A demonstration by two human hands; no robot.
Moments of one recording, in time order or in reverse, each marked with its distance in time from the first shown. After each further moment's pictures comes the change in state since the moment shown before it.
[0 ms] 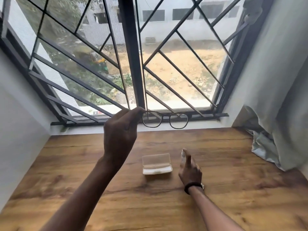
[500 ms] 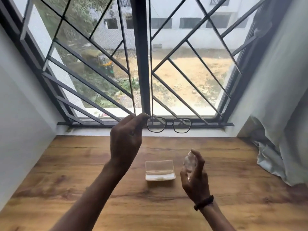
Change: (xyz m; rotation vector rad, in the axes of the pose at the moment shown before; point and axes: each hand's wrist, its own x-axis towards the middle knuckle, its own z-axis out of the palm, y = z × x) left_hand -0.005 -0.011 0.001 0.014 0.056 -0.032; right_hand -0.008 -0.062 -0.081 0.487 0.154 -0.324
